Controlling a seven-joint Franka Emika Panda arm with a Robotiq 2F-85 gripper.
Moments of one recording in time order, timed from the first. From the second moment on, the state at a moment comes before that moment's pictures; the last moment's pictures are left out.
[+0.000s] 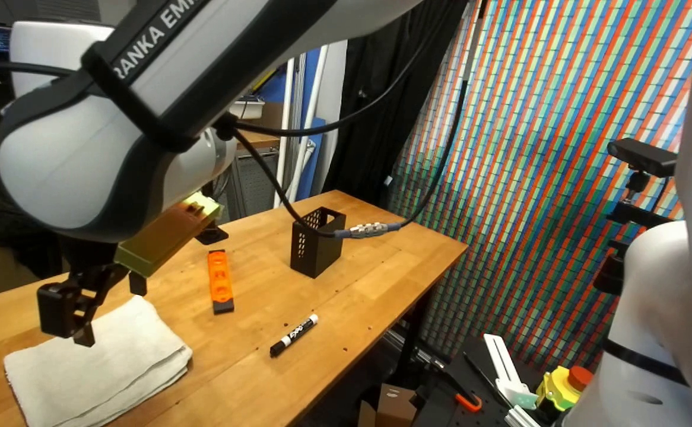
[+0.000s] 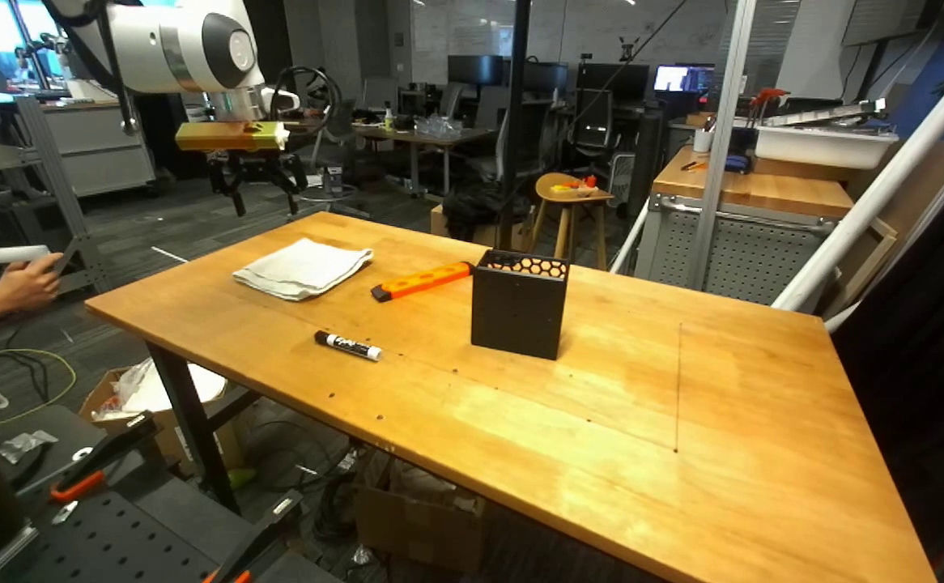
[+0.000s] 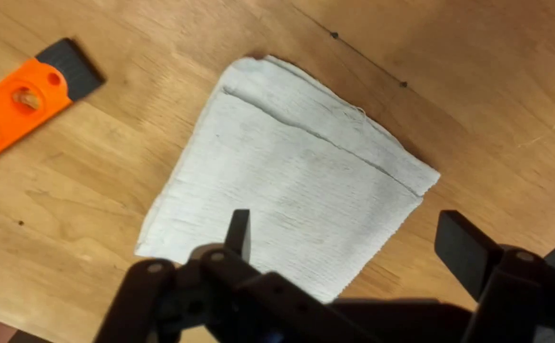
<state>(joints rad) 0.29 0.32 0.21 -2.05 -0.16 2.49 0.00</state>
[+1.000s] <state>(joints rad) 0.33 0.75 0.19 -1.56 -0.20 2.36 -0.21</state>
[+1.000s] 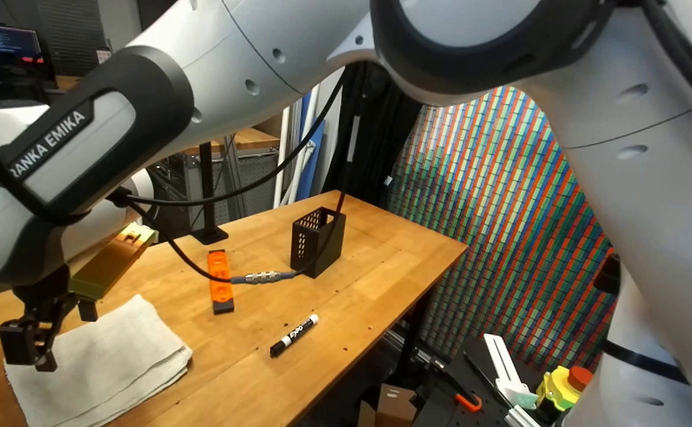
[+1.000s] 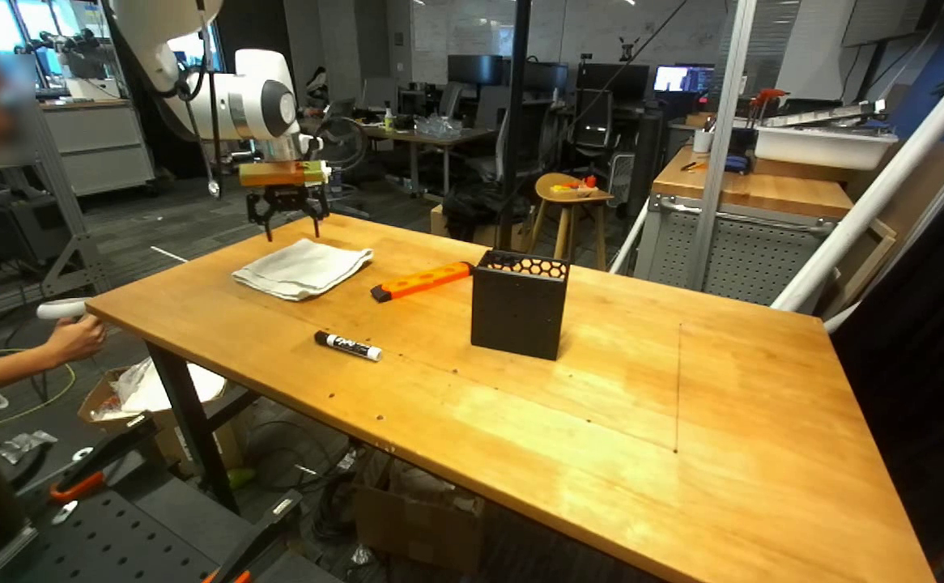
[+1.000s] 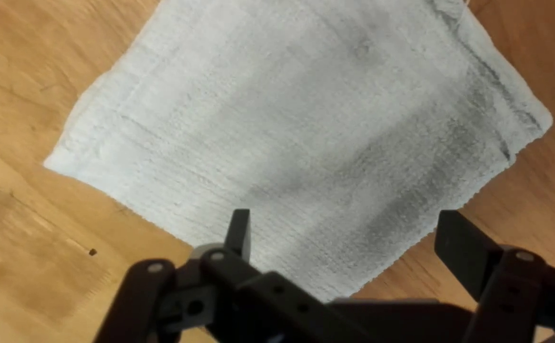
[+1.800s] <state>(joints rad) 0.31 0.89 0.18 -1.47 -0.20 2.36 -0.29</state>
